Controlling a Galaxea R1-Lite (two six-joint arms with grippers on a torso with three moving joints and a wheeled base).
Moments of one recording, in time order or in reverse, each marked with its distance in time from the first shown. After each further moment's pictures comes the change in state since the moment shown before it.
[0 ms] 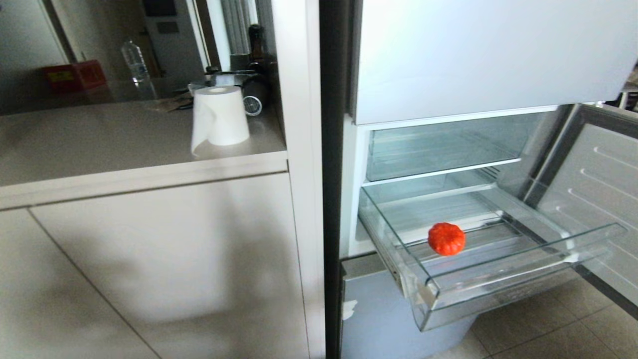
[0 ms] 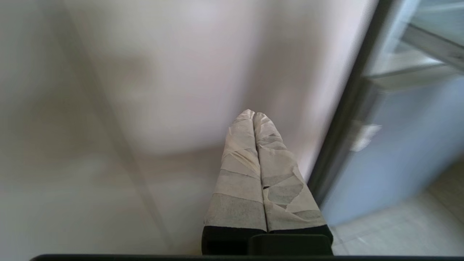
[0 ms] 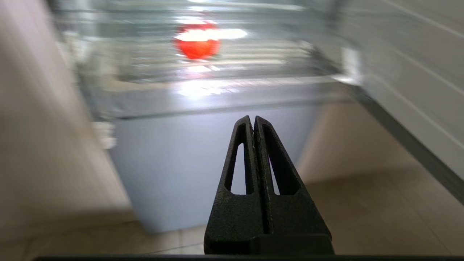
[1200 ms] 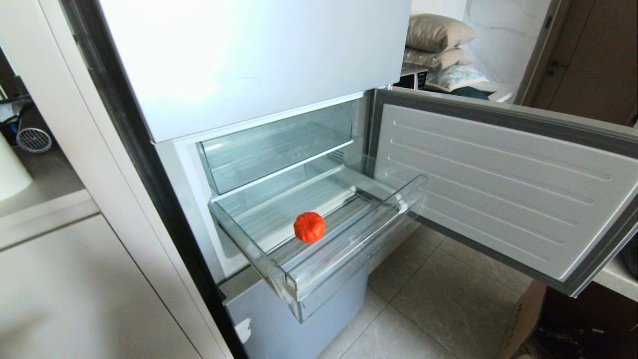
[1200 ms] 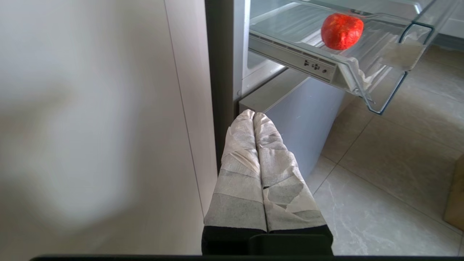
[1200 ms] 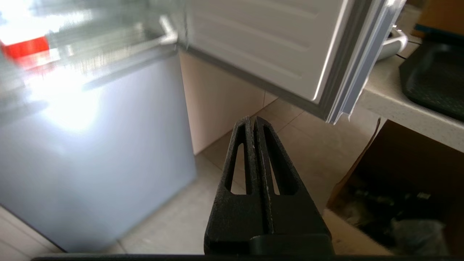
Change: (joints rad) left arm 0.000 0.000 0.000 0.000 0.000 0.000; right arm -0.004 0.103 -0.107 -0.008 -0.062 0.103
